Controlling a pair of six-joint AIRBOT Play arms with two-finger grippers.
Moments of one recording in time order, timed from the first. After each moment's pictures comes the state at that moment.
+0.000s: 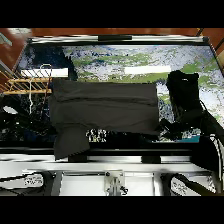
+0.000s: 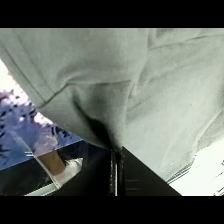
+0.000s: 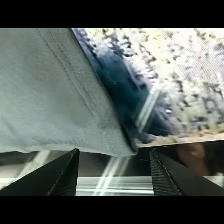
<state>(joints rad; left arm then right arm) 0.41 -1.44 0.81 1.00 -1.35 -0.96 -0.25 -1.27 0.68 2.04 -1.12 -1.55</state>
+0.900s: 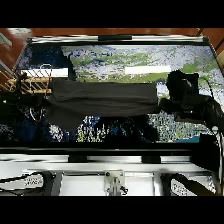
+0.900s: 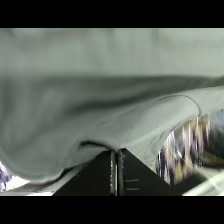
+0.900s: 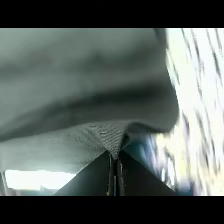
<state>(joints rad) 0.36 -1.44 1.21 0.84 -1.26 -0.93 -0.12 -1.25 0.94 2.08 -0.86 -1.64</state>
